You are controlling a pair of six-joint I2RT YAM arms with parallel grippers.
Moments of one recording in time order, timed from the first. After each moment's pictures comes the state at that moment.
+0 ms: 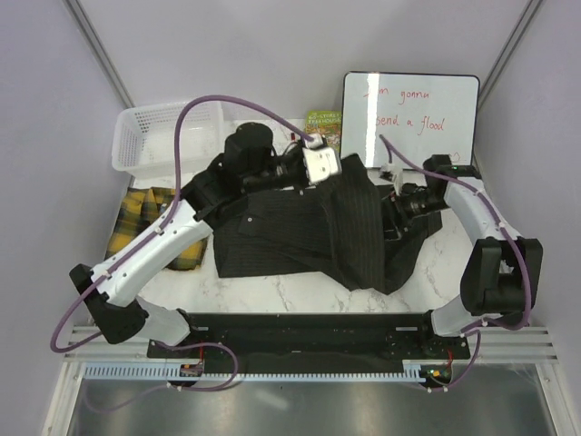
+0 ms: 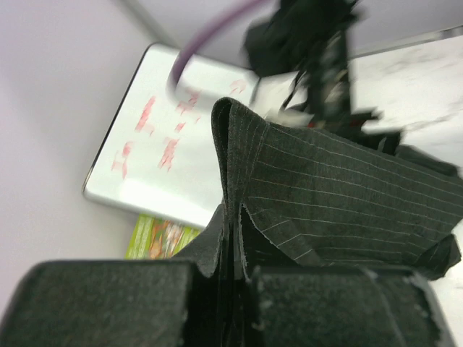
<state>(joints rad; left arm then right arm) -0.90 1.40 1.62 -0.38 0.35 0.62 0.02 1.55 1.18 -1.15 -0.94 -0.74</state>
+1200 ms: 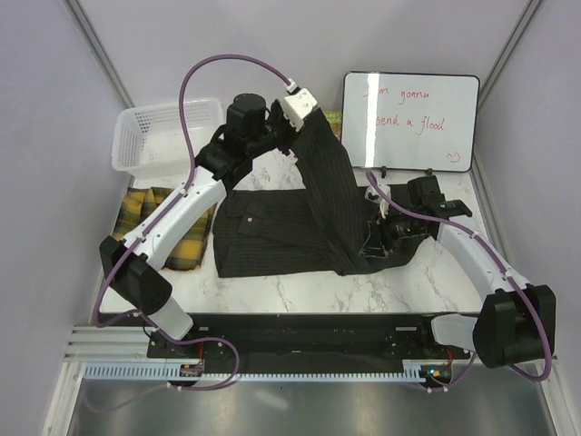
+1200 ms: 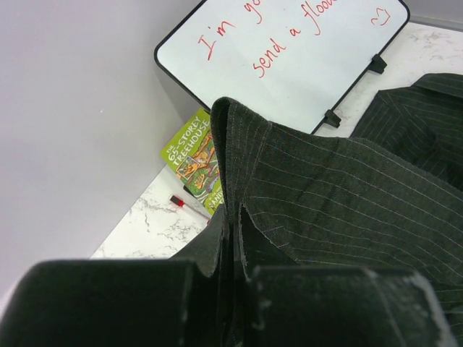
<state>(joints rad) -0.60 1.62 1.67 -0.26 0.19 0.39 0.15 1.25 0.90 -0.80 -0.85 -0.49</state>
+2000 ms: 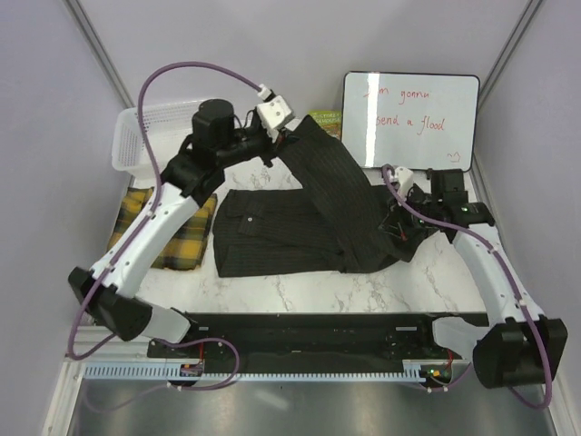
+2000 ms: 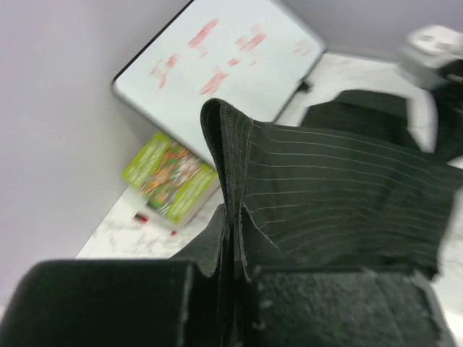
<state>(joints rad) -0.56 1.48 1.61 -0.31 0.35 0.35 0.09 1.17 0.95 -0.74 -0.69 -0.43</state>
